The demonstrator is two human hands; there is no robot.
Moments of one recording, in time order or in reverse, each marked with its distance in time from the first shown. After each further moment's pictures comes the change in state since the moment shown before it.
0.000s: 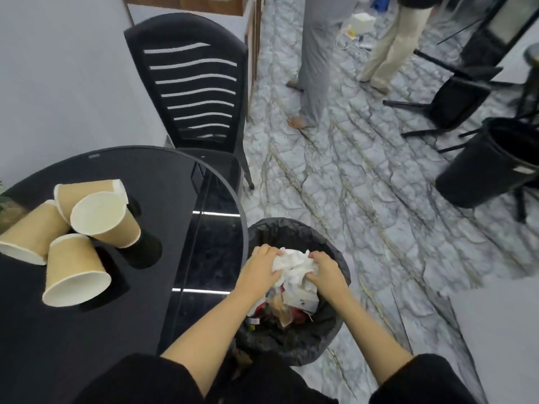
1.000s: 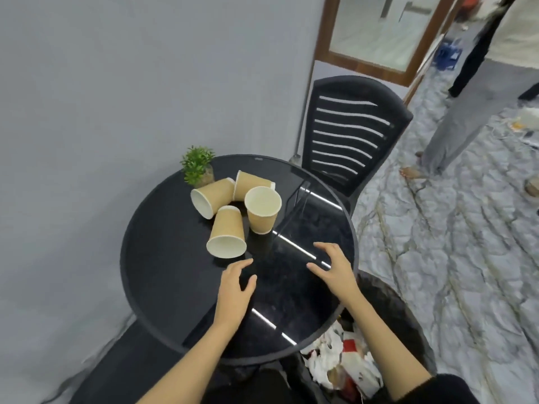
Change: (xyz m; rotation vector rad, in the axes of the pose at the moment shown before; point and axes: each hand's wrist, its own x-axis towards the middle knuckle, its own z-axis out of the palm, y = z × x) left_hand -0.177 -0.113 -0.087 -0.496 0.826 -0.528; right_hand 0.009 -0.195 0.075 0.082 -0.233 -0.625
